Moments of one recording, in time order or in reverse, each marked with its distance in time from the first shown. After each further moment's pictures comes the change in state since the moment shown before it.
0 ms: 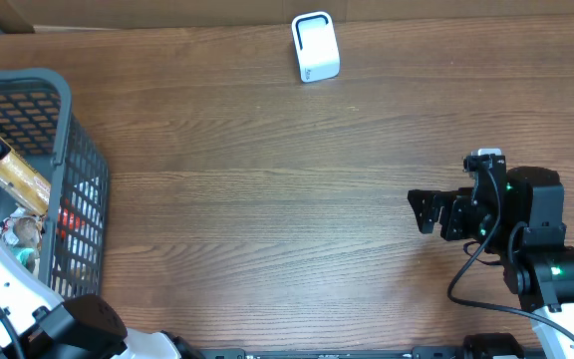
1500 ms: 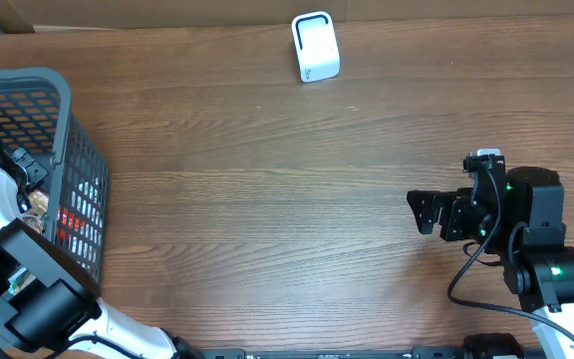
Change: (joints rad) left arm 0.008 0.225 -0.489 0.676 -0.074 0.103; right arm 0.000 0.000 0.000 -0.004 -0.009 0.001
